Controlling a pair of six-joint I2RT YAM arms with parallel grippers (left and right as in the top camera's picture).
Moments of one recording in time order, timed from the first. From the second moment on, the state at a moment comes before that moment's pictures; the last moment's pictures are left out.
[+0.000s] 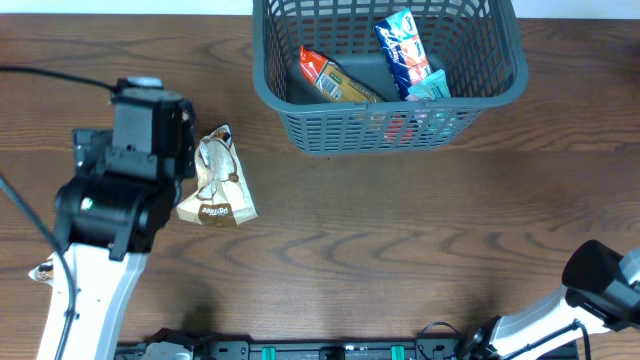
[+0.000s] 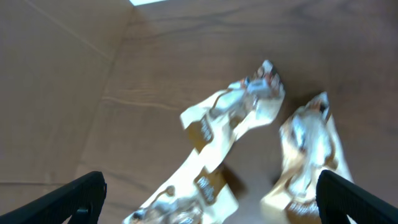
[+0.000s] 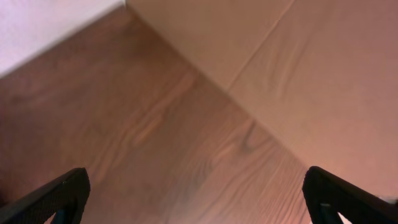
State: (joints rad) left arm -0.22 1.21 1.39 -1.06 -0.57 -0.09; right arm -0.58 1.89 2.59 -1.55 0.32 0.10
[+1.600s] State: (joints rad) left arm -0.04 1.84 1.39 -0.96 0.06 -0.35; right arm -0.58 1.89 2.45 -1.51 0.32 0.12
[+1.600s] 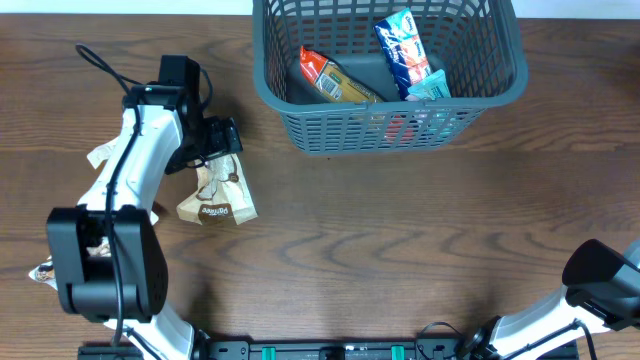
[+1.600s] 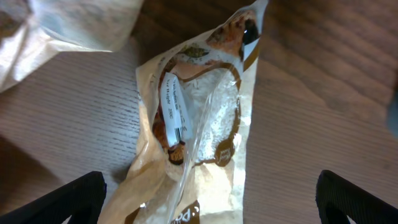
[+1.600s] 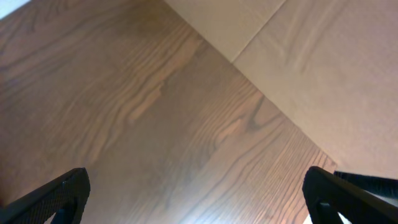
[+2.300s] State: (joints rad) left arm -0.04 1.87 1.39 -0.93 0.07 -0.33; right arm -0.70 1.91 2.45 -1.45 0.19 0.03
